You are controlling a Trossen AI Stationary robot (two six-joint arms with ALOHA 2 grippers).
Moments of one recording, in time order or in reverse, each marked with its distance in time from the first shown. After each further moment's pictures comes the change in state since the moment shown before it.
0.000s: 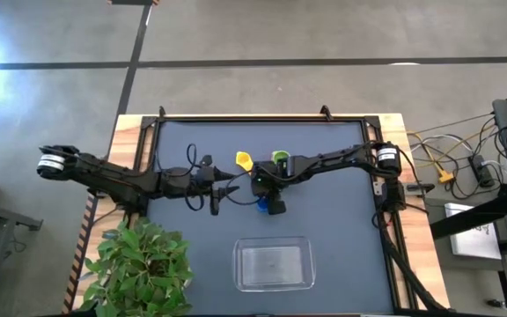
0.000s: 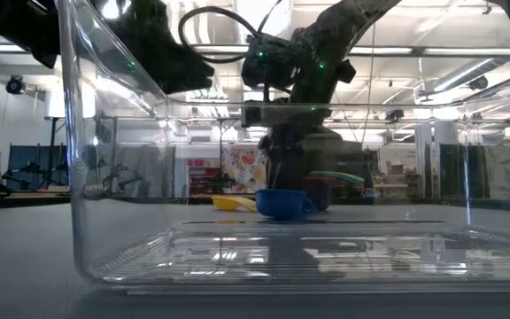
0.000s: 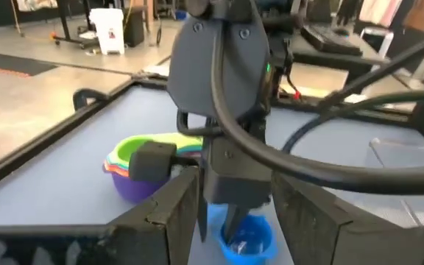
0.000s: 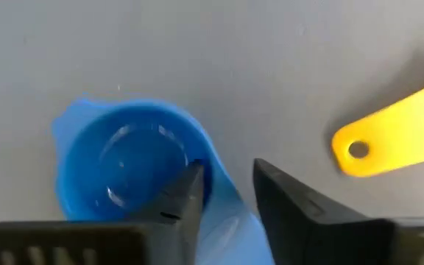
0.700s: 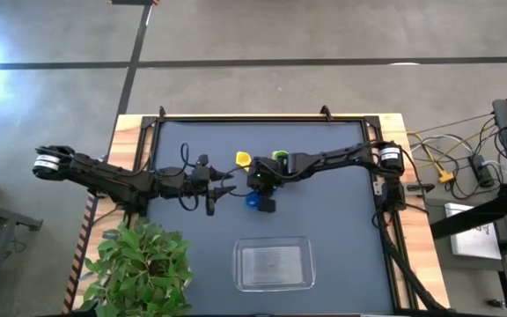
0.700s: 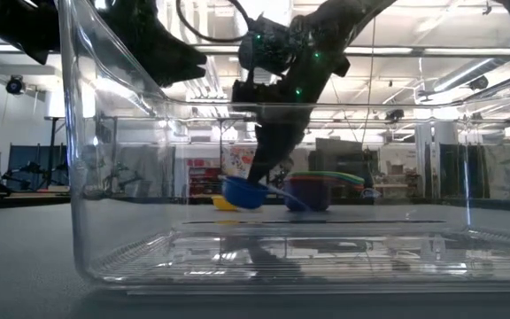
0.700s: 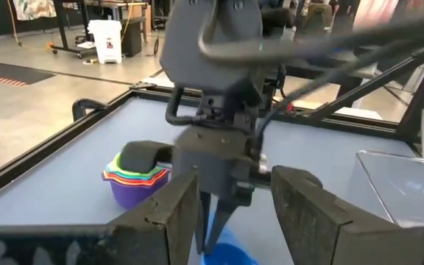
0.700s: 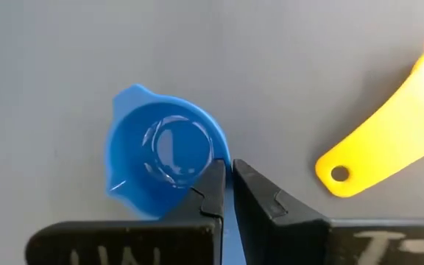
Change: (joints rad) left arm -0.011 -0.071 -0.026 0.000 -0.007 -0.004; right arm -0.010 -0.024 0.027 0.071 -0.026 0.267
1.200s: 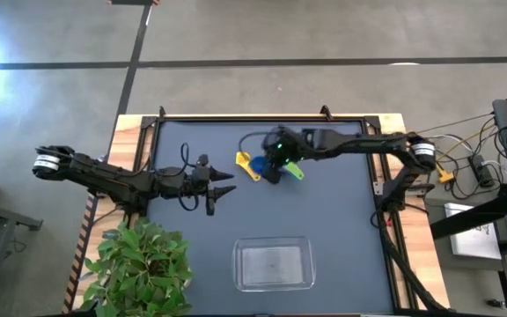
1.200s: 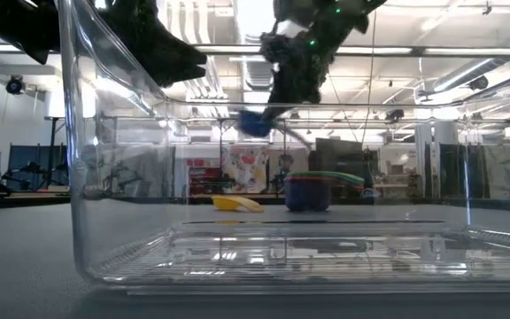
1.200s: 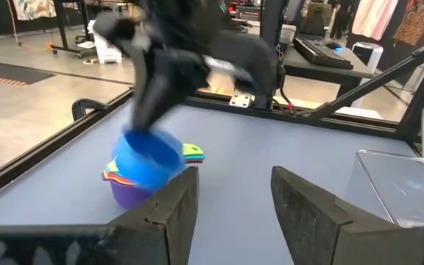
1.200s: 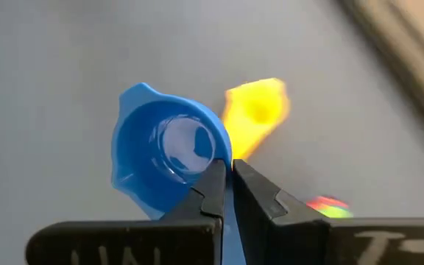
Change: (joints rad) left arm -0.001 0.001 0.001 0.000 0.000 0.001; right arm -0.102 -0.264 -0.007 -0.086 0.154 0.191
